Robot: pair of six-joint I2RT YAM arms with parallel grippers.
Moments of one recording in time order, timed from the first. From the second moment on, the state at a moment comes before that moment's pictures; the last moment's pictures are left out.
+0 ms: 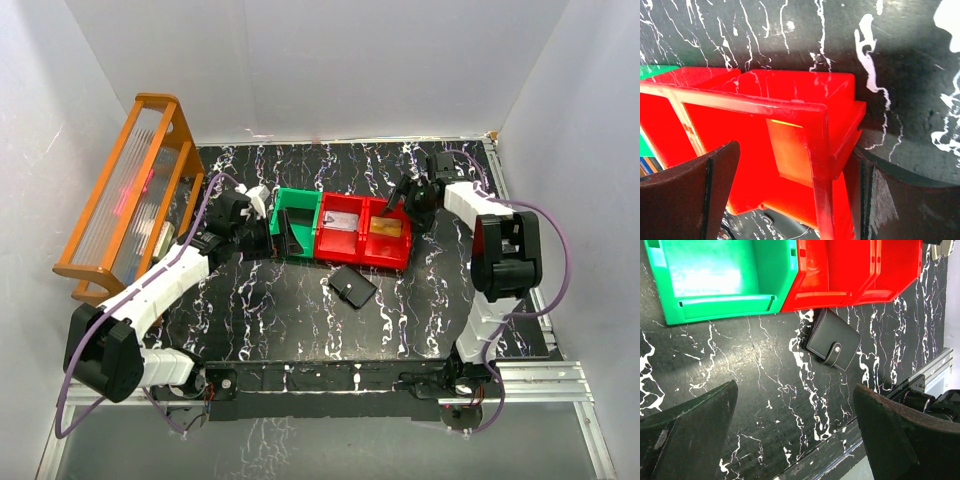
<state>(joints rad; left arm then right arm) -0.46 1.29 0.92 -0.40 0.32 -0.53 0.05 1.87 1.31 -0.50 -0.37 0.54</state>
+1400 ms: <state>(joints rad) -0.47 1.31 0.76 -0.17 0.42 -0.79 0.24 1.24 0.66 -0.33 -0.49 0.55</state>
